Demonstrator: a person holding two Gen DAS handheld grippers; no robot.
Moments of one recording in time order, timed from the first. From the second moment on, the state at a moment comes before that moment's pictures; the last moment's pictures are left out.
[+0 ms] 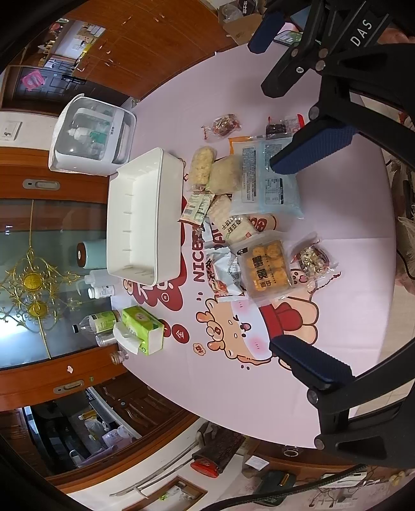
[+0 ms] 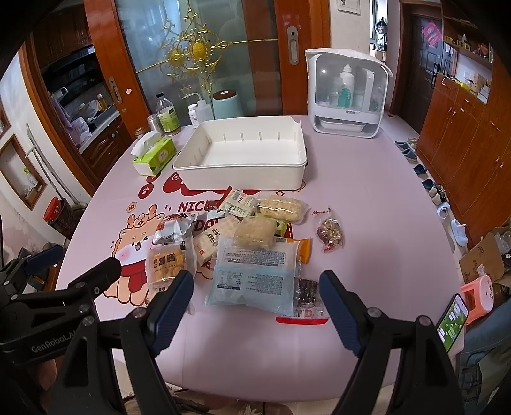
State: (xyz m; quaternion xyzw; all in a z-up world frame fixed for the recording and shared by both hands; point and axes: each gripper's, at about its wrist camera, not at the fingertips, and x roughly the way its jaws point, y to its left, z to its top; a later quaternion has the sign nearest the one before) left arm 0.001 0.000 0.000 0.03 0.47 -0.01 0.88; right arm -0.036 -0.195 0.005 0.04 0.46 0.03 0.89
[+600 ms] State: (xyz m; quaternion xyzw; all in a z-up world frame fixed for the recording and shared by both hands) left arm -0.010 0.002 -0.004 0.03 0.48 -0.02 0.88; right arm -0.038 -0.195 0.004 0.04 0.46 0.03 0.89
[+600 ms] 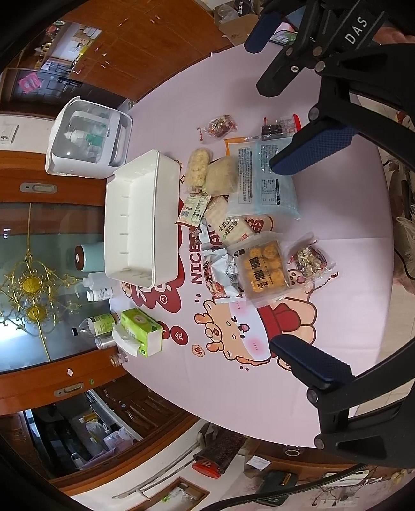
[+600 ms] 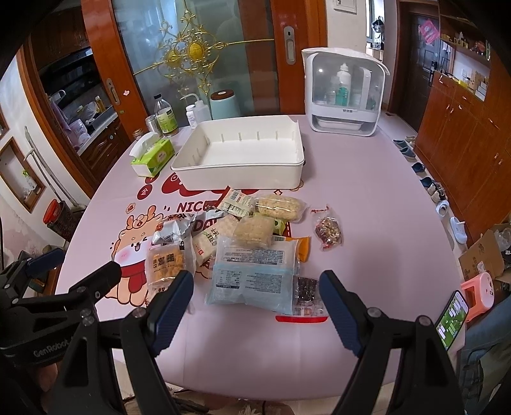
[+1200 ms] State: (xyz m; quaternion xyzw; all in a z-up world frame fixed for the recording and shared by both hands) left arm -0.009 -0.001 -0.003 0.03 0.47 -0.02 0.88; right arm -0.038 -0.198 0.004 0.04 0.46 0.03 0.89
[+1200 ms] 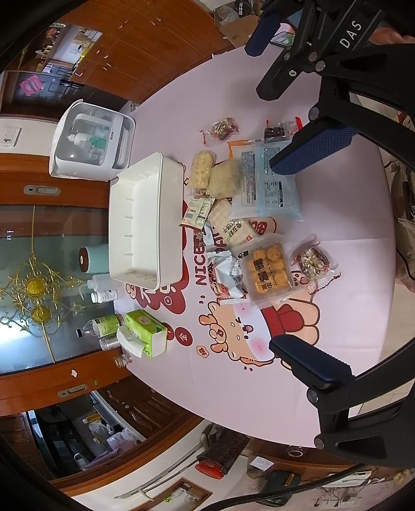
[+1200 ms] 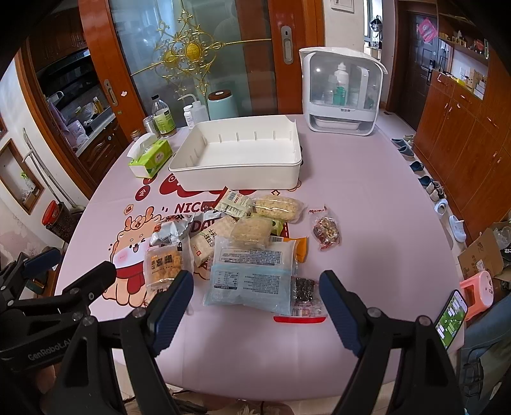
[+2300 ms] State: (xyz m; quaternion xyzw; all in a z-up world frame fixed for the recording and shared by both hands) left arm -0.007 -0.007 -0.008 0.02 0.49 -0.02 0.87; right arm -0.035 -0.205 -0.002 0.04 0.47 0.03 0.88
